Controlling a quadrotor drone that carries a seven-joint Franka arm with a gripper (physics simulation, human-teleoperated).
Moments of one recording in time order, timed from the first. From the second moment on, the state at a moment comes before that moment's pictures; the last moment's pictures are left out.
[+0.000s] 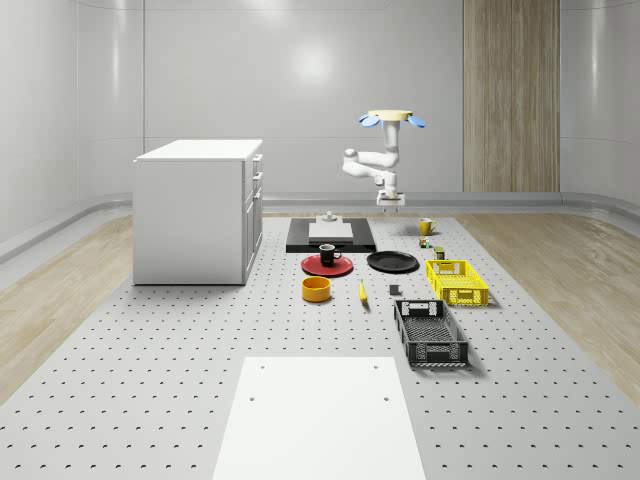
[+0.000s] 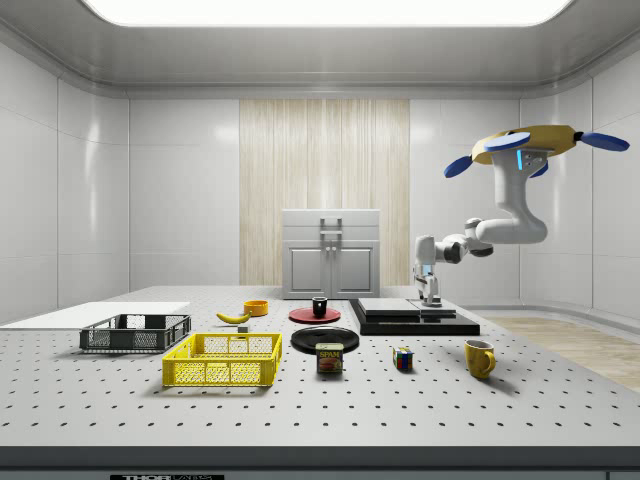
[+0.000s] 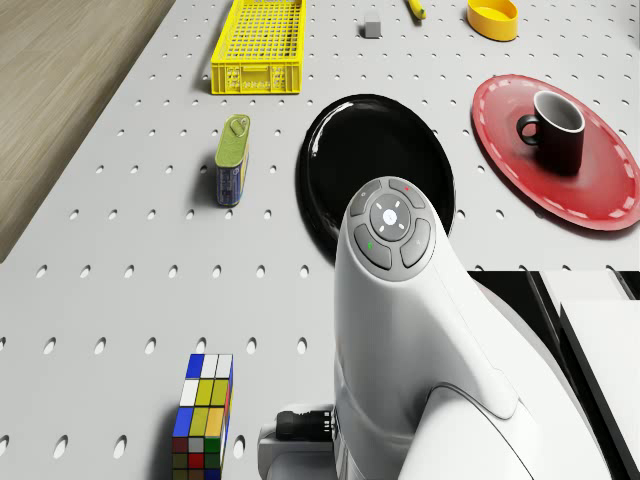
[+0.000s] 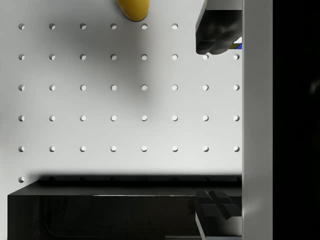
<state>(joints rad) -1.18 -1.57 1.27 -2.71 -1.84 1.70 1.55</state>
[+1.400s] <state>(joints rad) -1.18 -1.58 1.27 -2.71 -1.84 1.70 1.55</state>
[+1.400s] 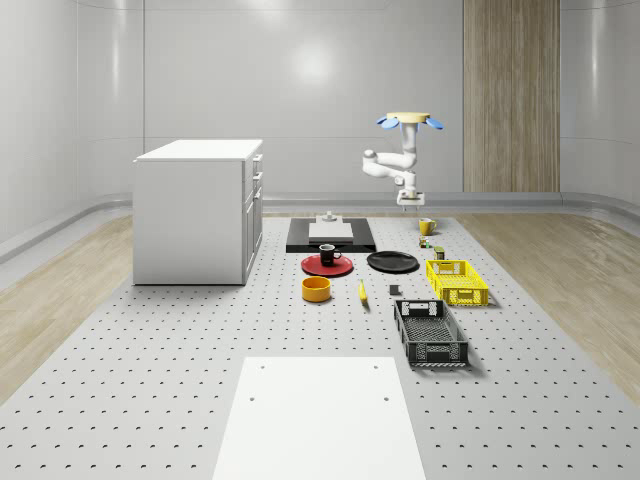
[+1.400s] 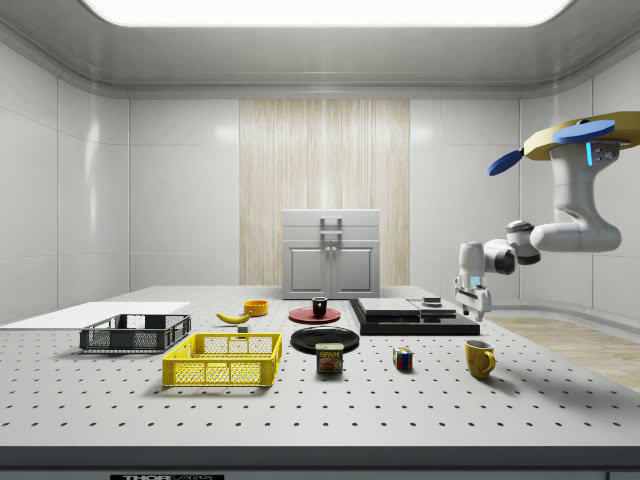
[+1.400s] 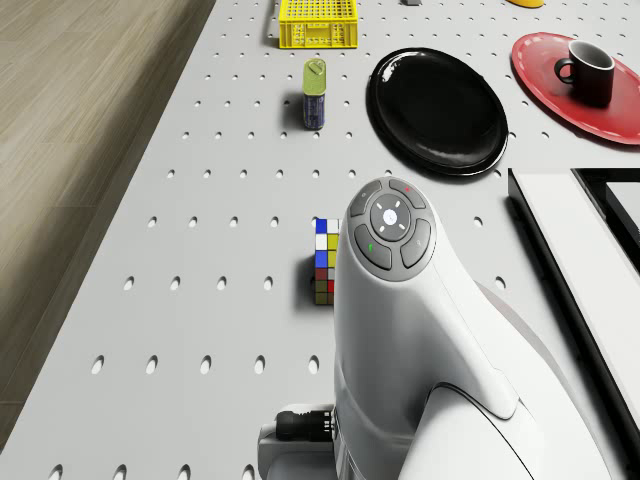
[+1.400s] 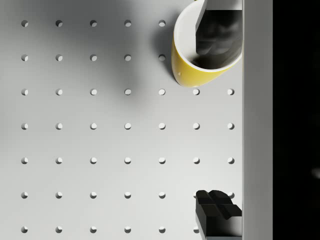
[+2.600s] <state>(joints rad) -1.20 -1.57 1.23 -2.69 -1.88 1.72 1.55</state>
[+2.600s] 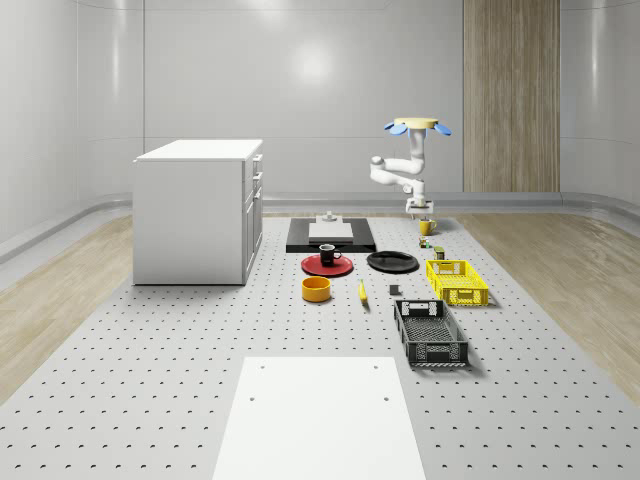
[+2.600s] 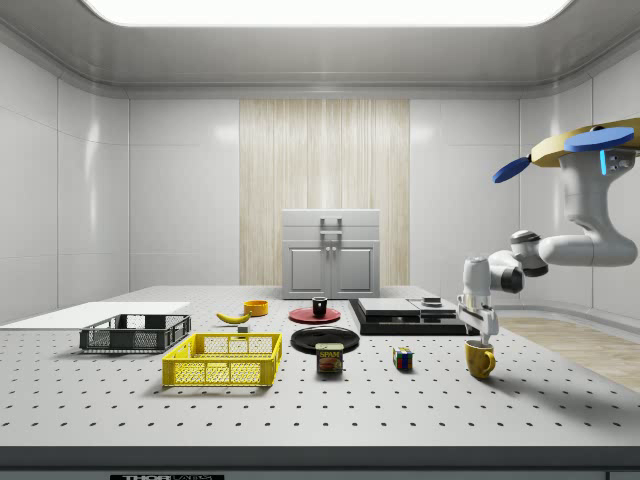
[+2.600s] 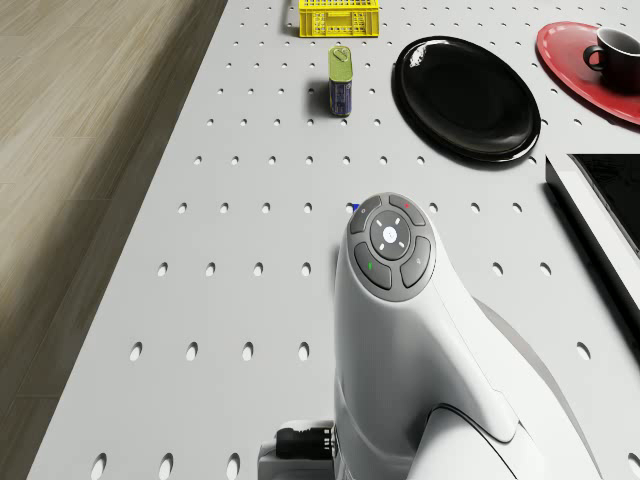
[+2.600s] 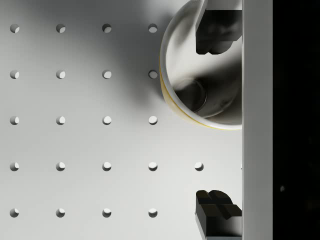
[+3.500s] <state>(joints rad) -1.26 -1.55 1.19 -2.63 -1.91 1.74 1.56</state>
